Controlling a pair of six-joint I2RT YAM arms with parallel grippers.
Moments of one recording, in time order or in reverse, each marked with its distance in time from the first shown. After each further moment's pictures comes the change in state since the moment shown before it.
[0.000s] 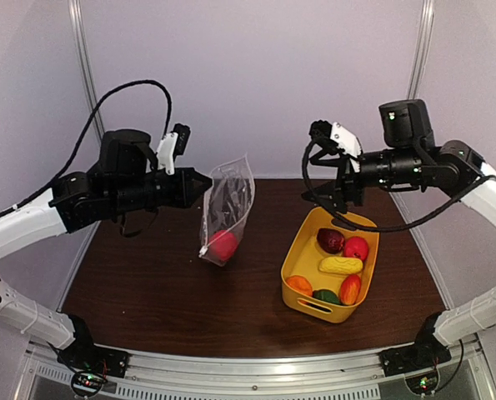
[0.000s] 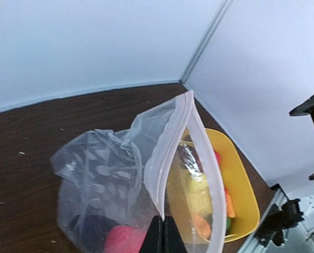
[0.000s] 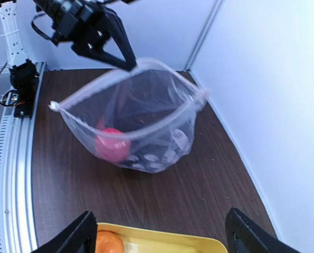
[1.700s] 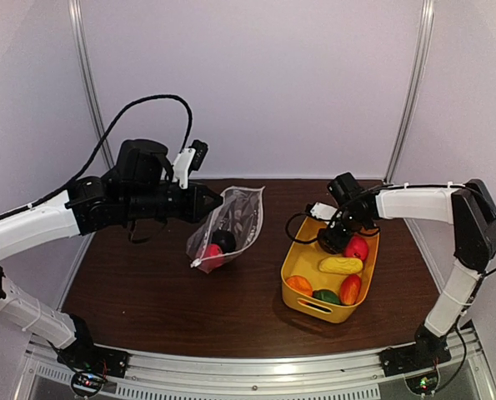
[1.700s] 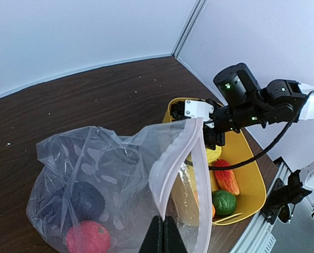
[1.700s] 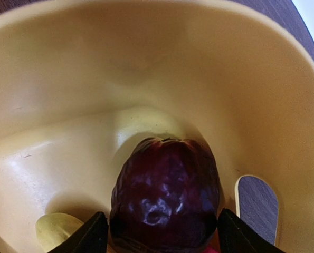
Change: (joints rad) left arm -0.006 0.044 -0.008 -0.041 0.064 0.064; right arm -0.304 0.449 -0.340 0.163 0.416 0.024
